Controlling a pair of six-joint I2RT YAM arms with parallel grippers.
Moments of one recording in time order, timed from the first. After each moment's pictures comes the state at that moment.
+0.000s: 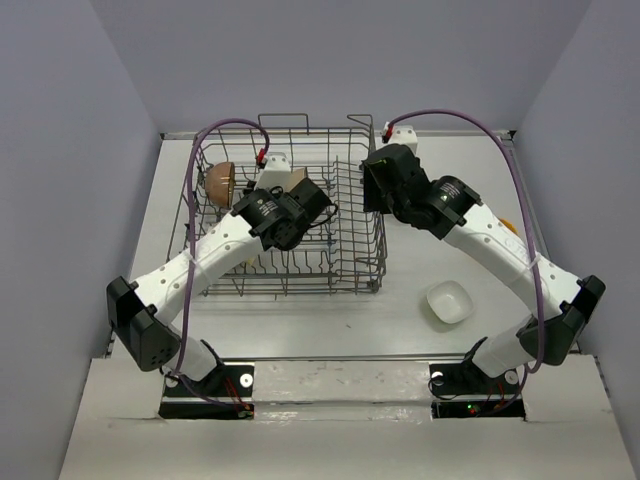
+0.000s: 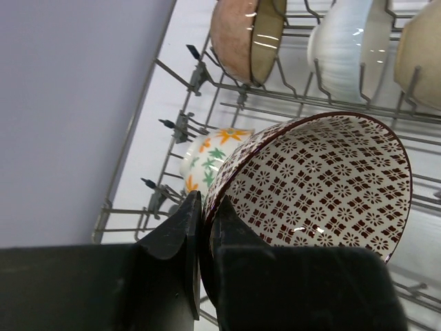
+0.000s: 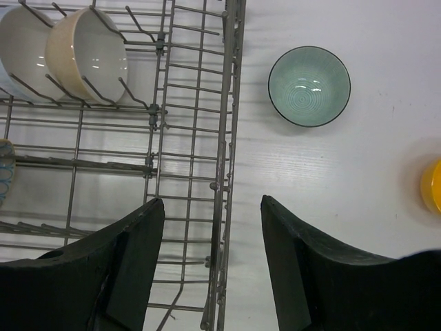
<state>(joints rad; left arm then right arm) -0.86 1.46 1.48 -1.24 -1.09 -0.74 0.79 1.48 1.65 -0.87 0.58 0.47</state>
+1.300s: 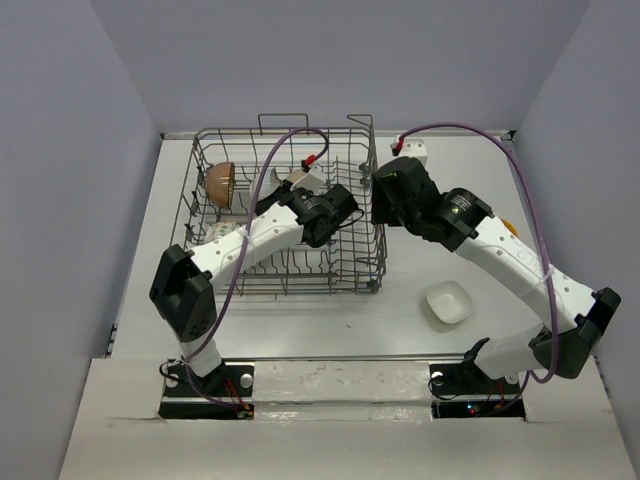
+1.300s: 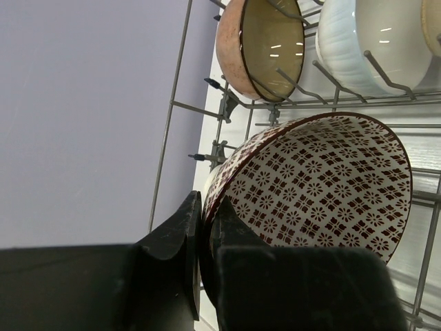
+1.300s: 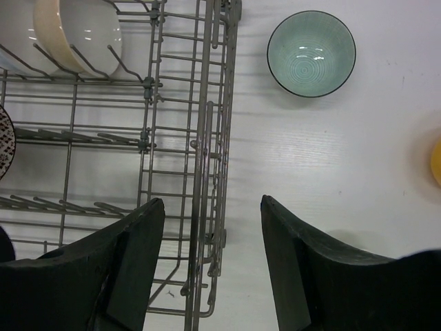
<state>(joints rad) -0.86 1.70 1.52 -1.16 -1.25 -0.44 0.79 1.39 1.53 -0.88 0.55 0.52</state>
